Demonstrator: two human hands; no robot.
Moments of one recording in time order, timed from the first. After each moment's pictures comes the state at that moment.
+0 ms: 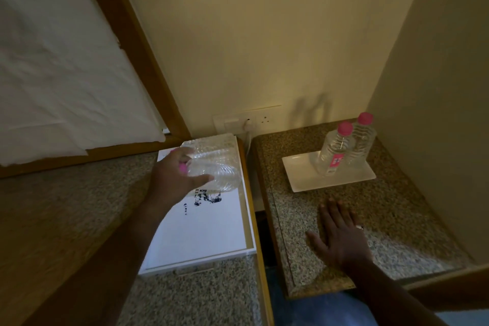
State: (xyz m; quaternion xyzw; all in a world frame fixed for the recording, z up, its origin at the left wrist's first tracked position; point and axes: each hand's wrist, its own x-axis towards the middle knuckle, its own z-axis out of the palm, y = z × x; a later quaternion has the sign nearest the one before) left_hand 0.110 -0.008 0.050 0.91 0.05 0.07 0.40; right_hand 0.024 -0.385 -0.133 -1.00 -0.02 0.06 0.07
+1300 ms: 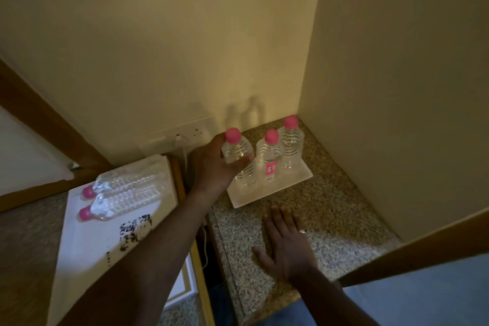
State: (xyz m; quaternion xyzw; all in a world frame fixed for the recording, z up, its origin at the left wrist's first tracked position) left_hand 0.182 -0.240 0.027 0.85 -0.12 0.03 0.51; right_hand 0.024 -0.387 -0.130 -0.99 -0.03 0.04 0.14
